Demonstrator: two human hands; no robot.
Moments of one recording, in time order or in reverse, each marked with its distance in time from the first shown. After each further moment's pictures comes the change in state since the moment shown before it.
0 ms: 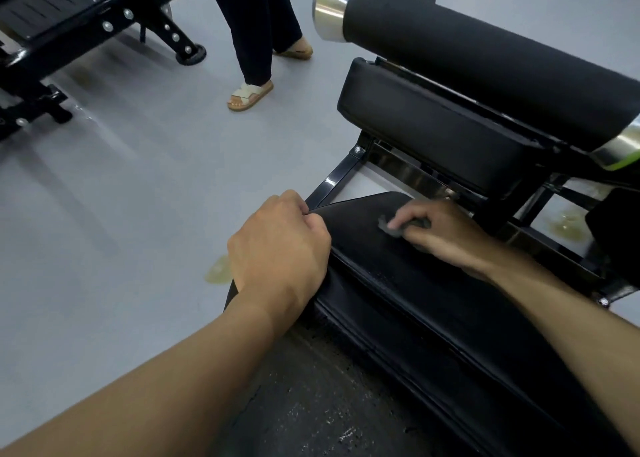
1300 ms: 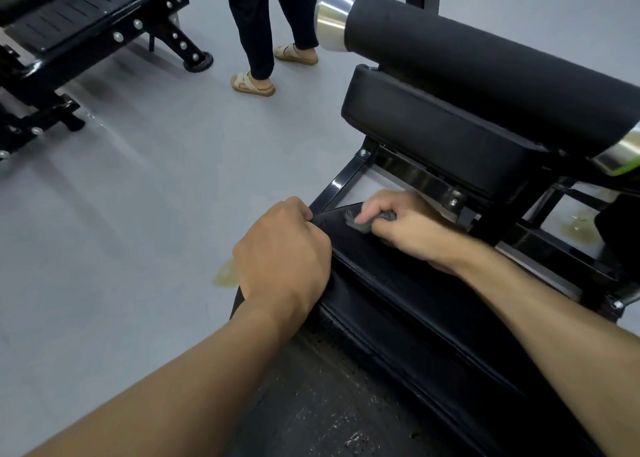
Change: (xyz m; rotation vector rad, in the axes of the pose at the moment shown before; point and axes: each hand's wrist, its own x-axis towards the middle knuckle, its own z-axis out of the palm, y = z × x) left_hand -0.003 0.001 -0.005 -0.036 0.004 -0.053; right_hand 0.014 -0.045 0.029 0.150 -0.036 -0.119
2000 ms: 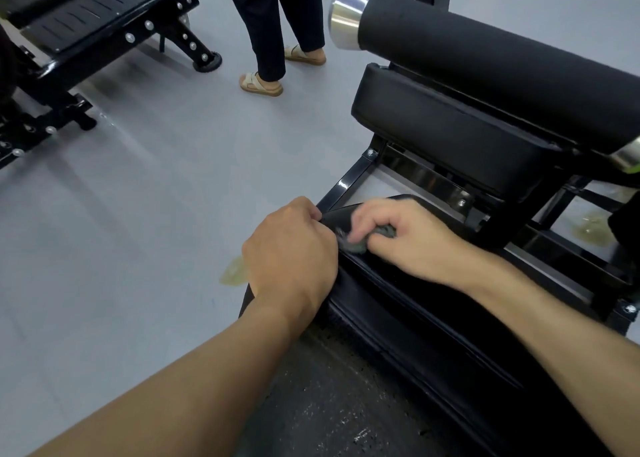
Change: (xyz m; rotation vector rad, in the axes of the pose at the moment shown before) left_hand -0.001 -0.001 0.001 -0.040 0.000 -0.014; right_hand -0.023 -0.022 0.006 0.008 -0.099 -0.207
